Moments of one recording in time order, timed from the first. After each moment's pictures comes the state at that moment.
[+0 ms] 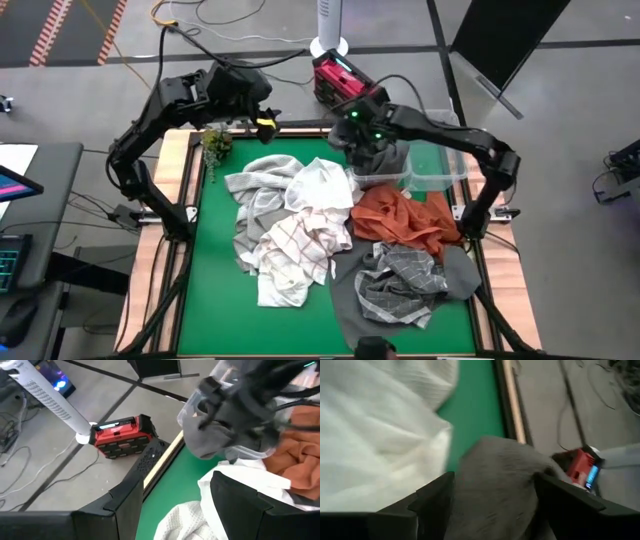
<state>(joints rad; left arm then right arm) 0.38 1.60 2.25 -1.29 -0.35 -0.01 -0.50 1.75 1.55 -0.67 0.08 -0.48</state>
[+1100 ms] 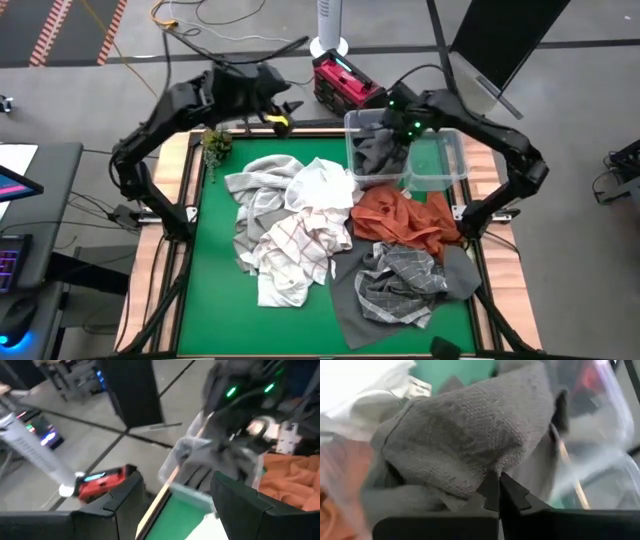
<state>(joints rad) 0.35 1.60 2.15 -0.91 -0.29 0.09 -0.67 1.54 1.48 -1.14 0.11 -0.25</state>
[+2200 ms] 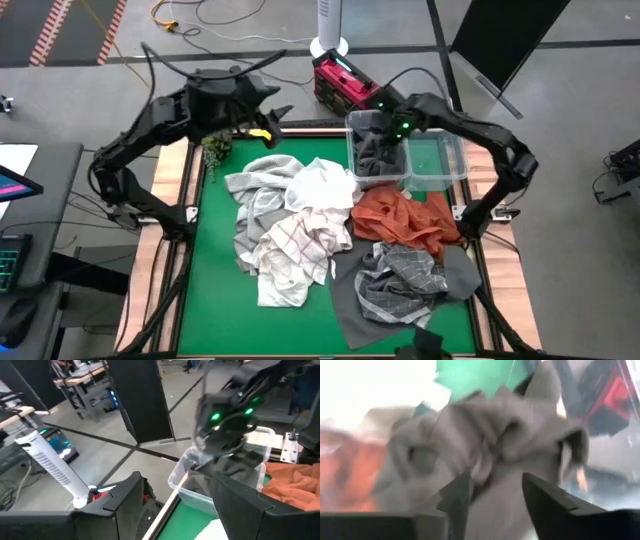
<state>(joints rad) 0.26 1.44 2.02 -0.85 -0.43 0.11 -0.70 1.60 1.46 -1.07 0.00 -0.37</state>
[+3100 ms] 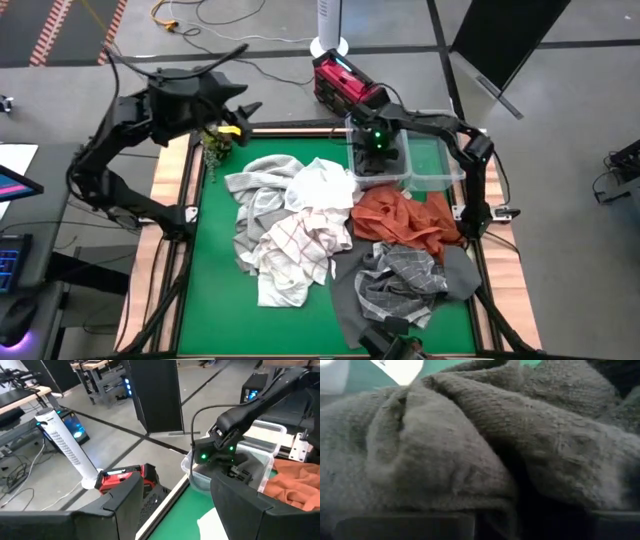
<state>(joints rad) 0.26 1.33 2.02 -1.02 -0.49 0.01 -0.71 1.99 1.50 -0.98 0.03 -0.53</state>
